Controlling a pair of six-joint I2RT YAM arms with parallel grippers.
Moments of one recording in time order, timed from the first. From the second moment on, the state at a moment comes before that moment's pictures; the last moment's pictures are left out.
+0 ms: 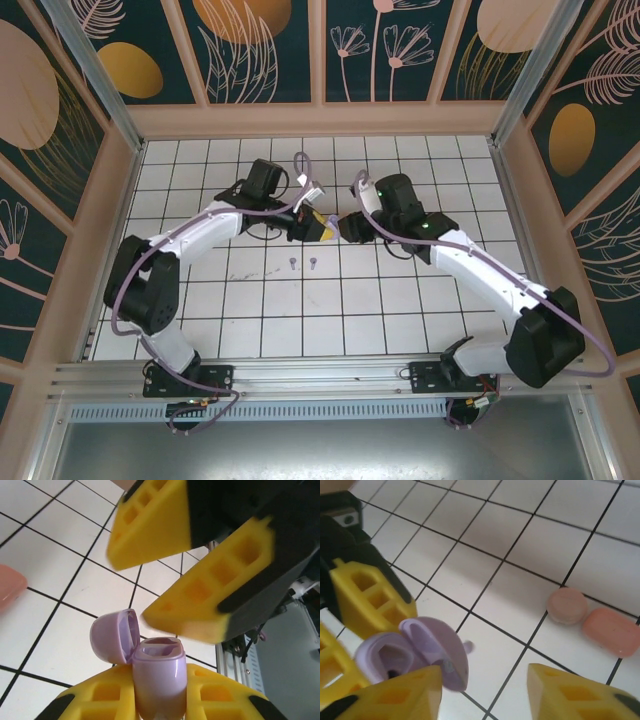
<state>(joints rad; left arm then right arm) -0.50 1.70 1.20 -0.28 1.04 0.07 0.60 1.31 1.03 -0.41 -0.21 0.16</state>
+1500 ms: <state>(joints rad) -0.40 1.03 0.58 0.58 -0.20 -0.50 0.95 2.14 1.65 -0.76 0.13 0.73</state>
